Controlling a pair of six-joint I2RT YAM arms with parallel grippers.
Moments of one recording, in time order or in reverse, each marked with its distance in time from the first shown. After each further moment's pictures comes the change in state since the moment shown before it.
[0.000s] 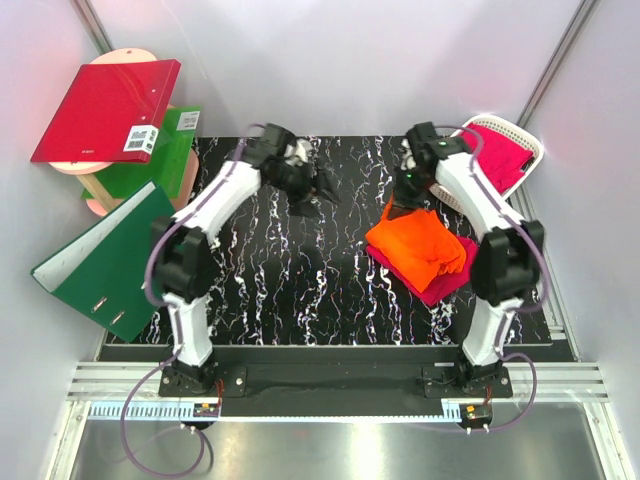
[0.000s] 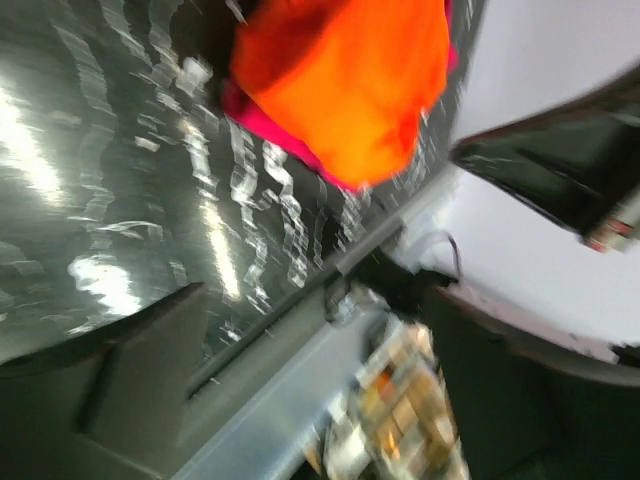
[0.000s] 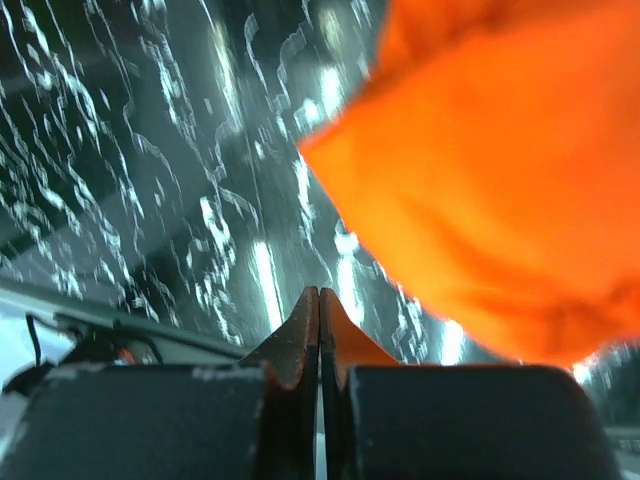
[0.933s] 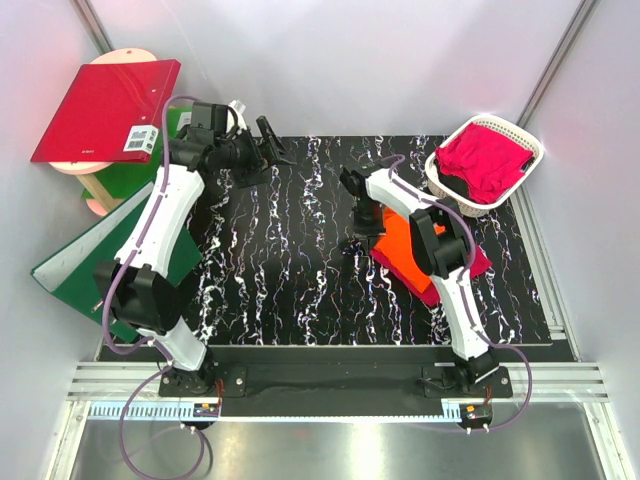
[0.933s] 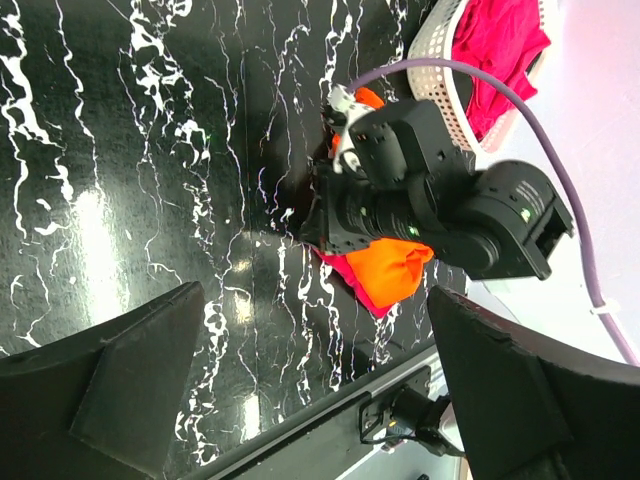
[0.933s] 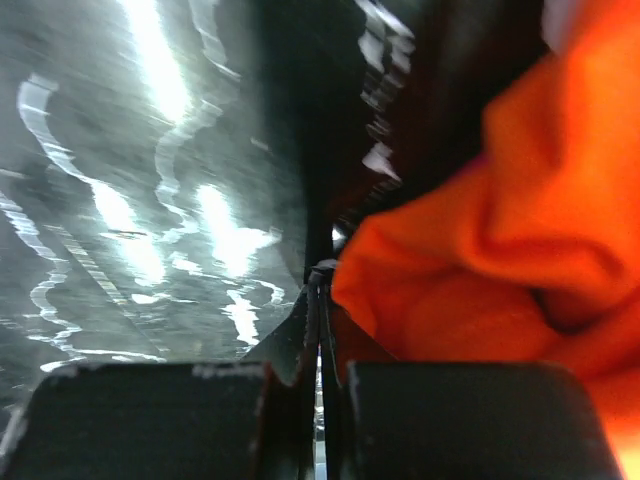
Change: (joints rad) left arm 0.200 -0.341 -0.028 0.004 -0.286 0.023; right arm 0.248 0.546 0.278 -0.138 0.302 0.103
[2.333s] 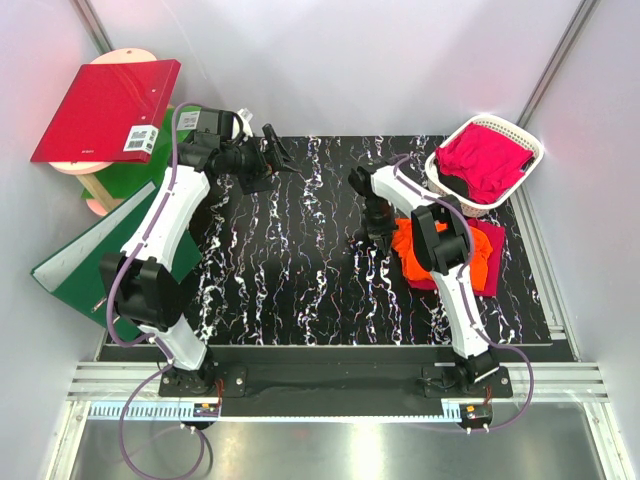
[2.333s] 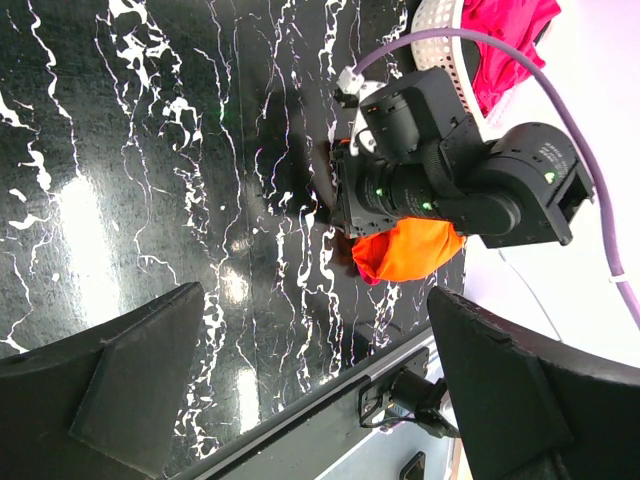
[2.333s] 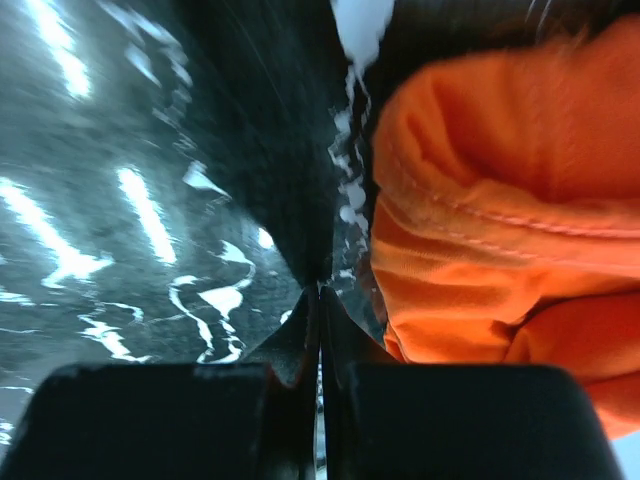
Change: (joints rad) left arm 0.000 0.026 -0.063 0.044 0.058 0.003; right arm -0.042 0.026 0.012 -0.121 0.113 -0.100
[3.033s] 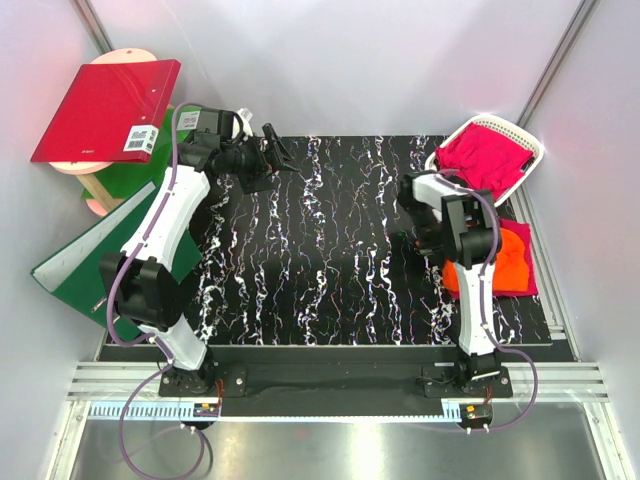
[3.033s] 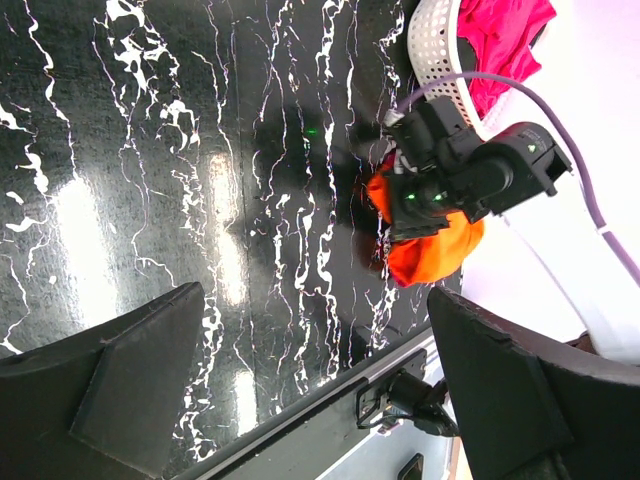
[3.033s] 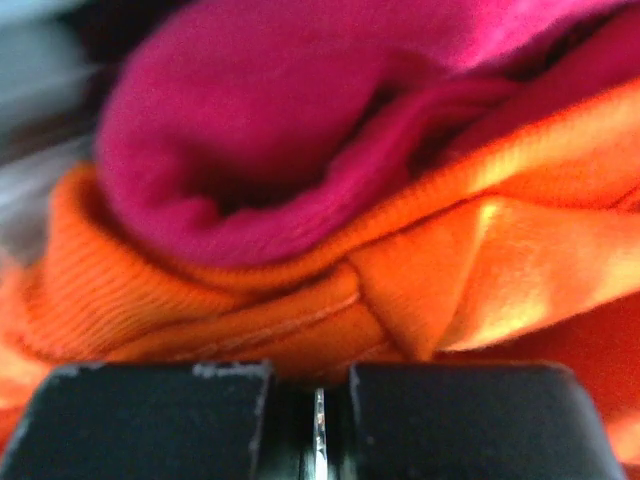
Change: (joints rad) left arm 0.000 0.000 0.000 0.007 0.000 -0.007; right arm -0.205 -0.070 -0.300 -0.051 0.246 -0.006
